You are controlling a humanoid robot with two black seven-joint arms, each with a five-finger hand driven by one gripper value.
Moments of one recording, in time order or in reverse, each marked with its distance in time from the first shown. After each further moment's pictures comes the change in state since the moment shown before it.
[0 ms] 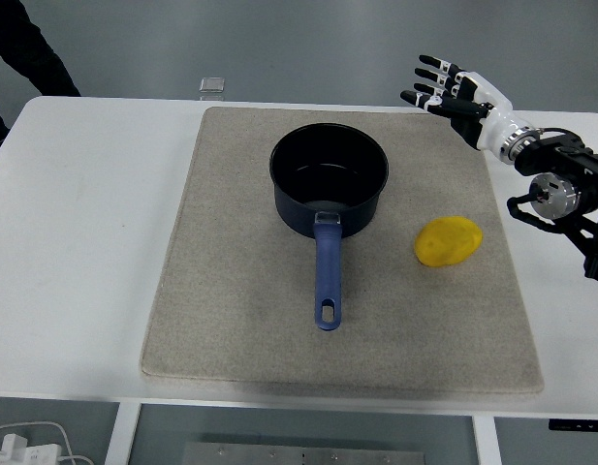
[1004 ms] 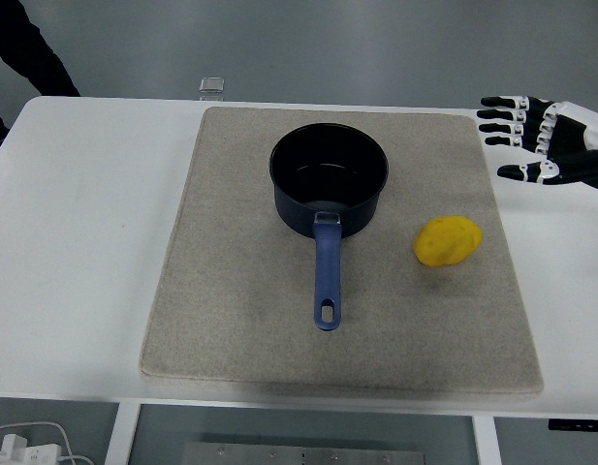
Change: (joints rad) left arm 0.004 0.000 -0.003 0.001 0.000 -0.001 0.000; right arm -0.016 -0.647 -0.078 0.648 -0.403 0.159 0.231
